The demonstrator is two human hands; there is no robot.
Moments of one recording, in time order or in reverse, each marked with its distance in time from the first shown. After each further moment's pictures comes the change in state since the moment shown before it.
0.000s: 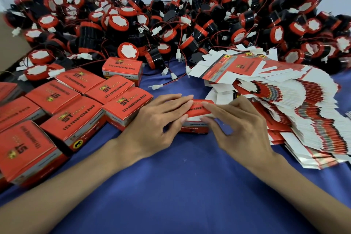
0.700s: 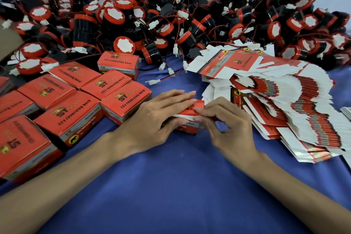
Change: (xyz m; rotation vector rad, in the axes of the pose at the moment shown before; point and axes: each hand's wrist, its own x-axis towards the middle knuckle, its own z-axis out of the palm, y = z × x) left_hand 0.000 -0.006 -0.001 -0.092 -0.138 0.044; right_hand -0.002 -0.013 0.011 0.384 -0.022 0.121
